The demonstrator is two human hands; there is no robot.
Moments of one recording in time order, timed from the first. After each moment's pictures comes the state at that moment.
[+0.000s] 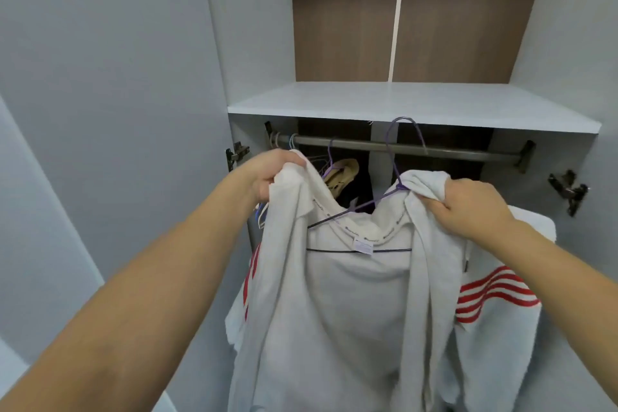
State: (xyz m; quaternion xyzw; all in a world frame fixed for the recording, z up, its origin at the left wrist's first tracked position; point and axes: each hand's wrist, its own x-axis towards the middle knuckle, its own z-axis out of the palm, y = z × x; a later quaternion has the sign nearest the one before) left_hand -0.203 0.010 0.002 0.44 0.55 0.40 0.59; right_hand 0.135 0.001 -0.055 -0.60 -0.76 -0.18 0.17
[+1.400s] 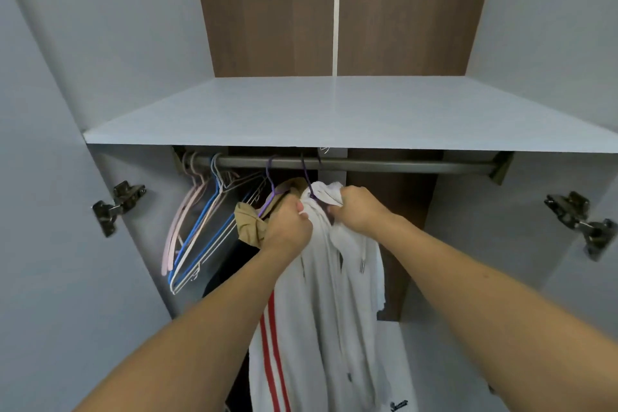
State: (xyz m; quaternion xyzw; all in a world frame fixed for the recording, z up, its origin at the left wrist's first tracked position) left_hand -0.092 0.215 -0.125 0.66 0.64 0.33 0.22; right_hand 0.061 0.208 -0.080 -0.67 -0.71 0.15 0.17
